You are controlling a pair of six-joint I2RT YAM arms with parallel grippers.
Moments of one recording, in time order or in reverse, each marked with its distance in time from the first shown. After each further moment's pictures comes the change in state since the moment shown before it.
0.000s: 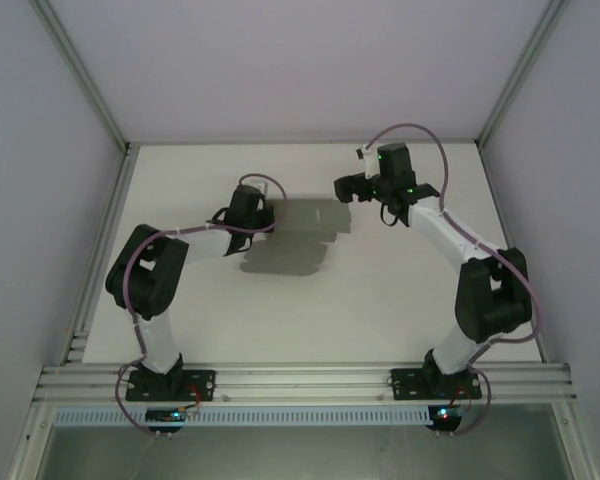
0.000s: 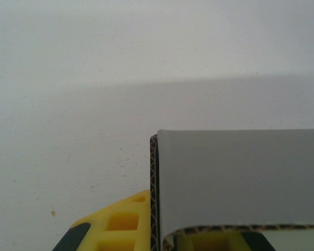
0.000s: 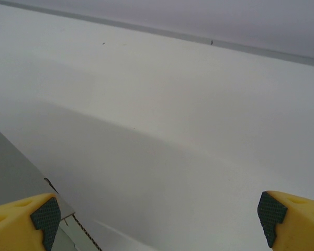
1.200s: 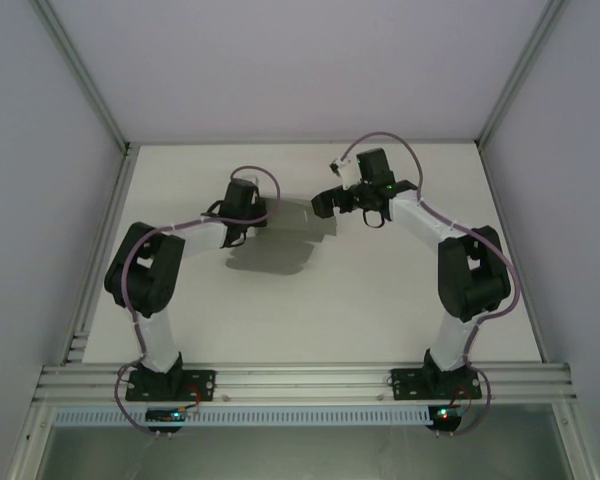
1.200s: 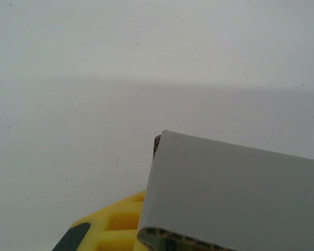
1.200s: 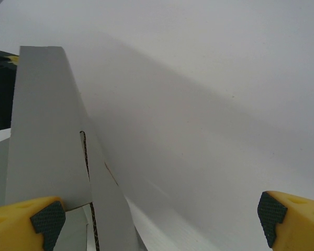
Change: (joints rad) left arm 0.042 0.010 0.058 -0.103 -0.027 -0.023; right arm 0.061 0.148 0.065 -0.054 -0.293 -0.027
